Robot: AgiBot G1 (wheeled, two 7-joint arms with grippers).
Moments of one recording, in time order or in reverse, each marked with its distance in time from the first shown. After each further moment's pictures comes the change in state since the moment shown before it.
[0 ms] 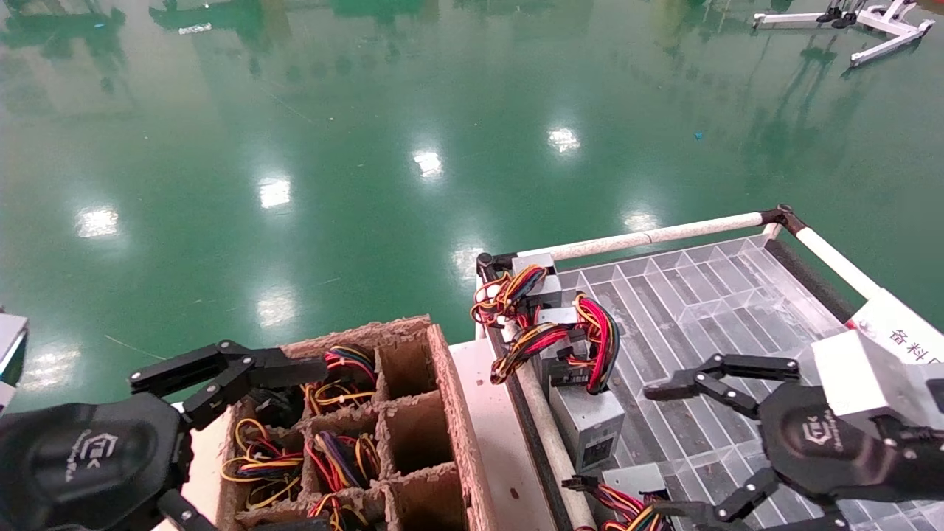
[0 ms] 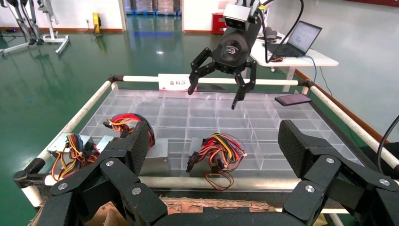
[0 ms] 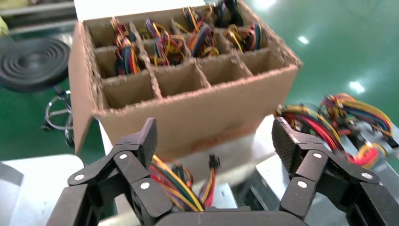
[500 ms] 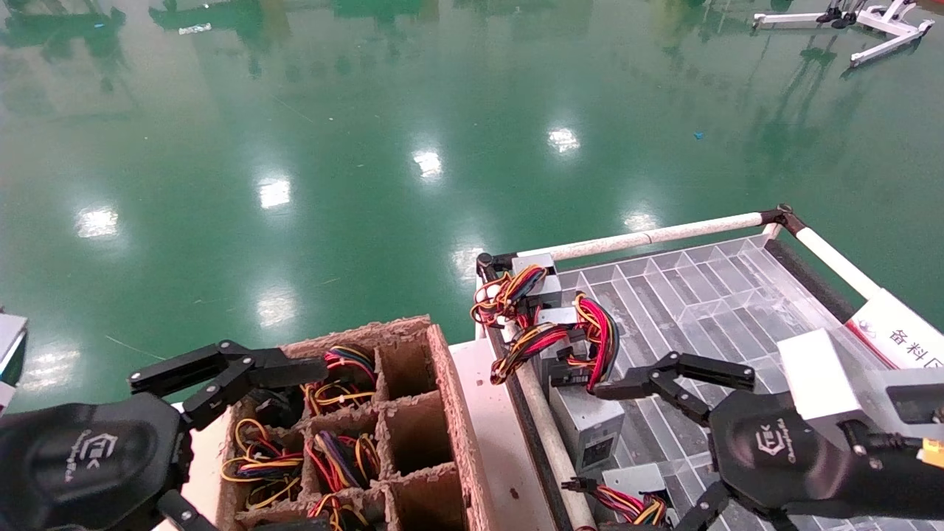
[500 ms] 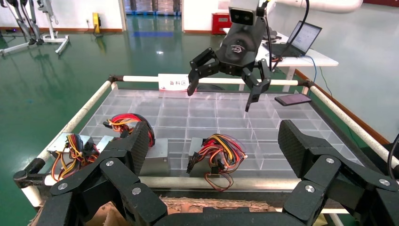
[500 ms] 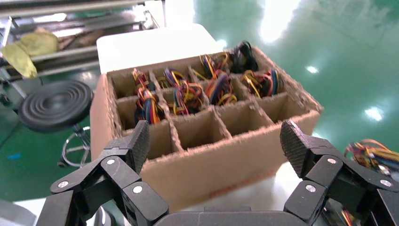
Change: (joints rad) left arm 0.000 0.000 0.000 0.000 0.000 0.000 0.000; right arm -0.199 -0.025 0.273 0.141 -0.009 0.017 0.122
